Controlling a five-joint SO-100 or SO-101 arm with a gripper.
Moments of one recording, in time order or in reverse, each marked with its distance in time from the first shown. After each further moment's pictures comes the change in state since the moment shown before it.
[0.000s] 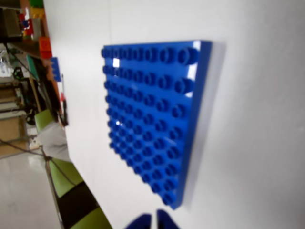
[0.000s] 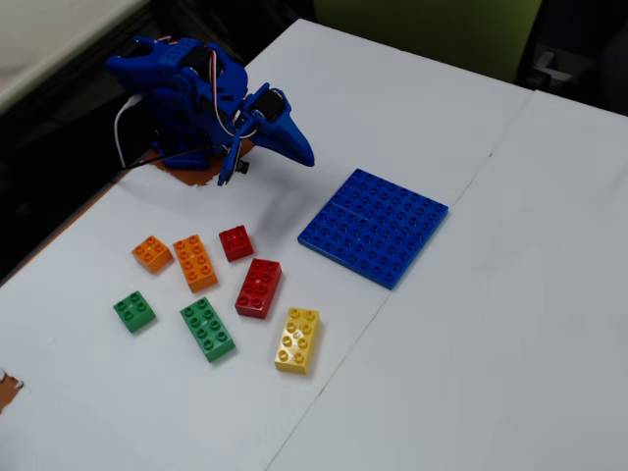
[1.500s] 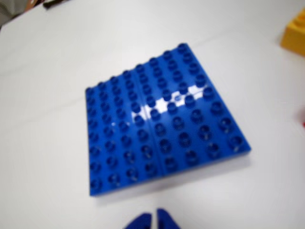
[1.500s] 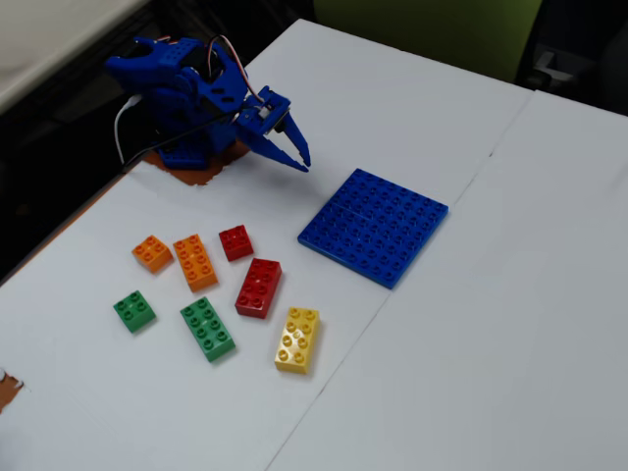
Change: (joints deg) arm -0.7 0.0 0.0 4.1 -71.8
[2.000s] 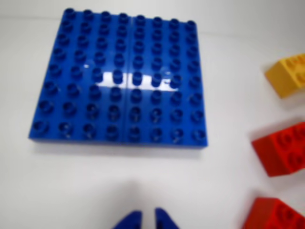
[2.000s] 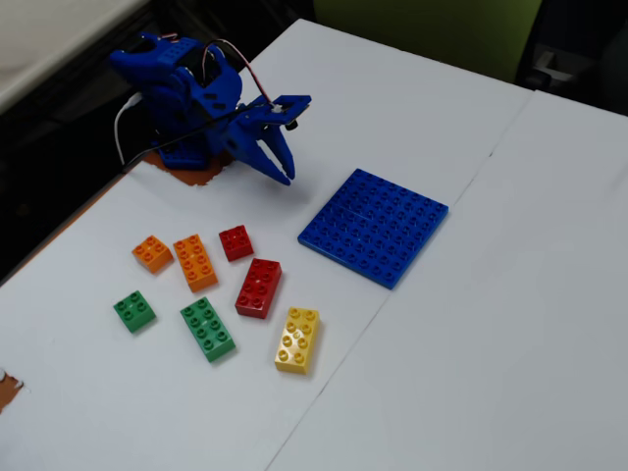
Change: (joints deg) arm 7.9 -6.2 -9.8 9.8 -26.9
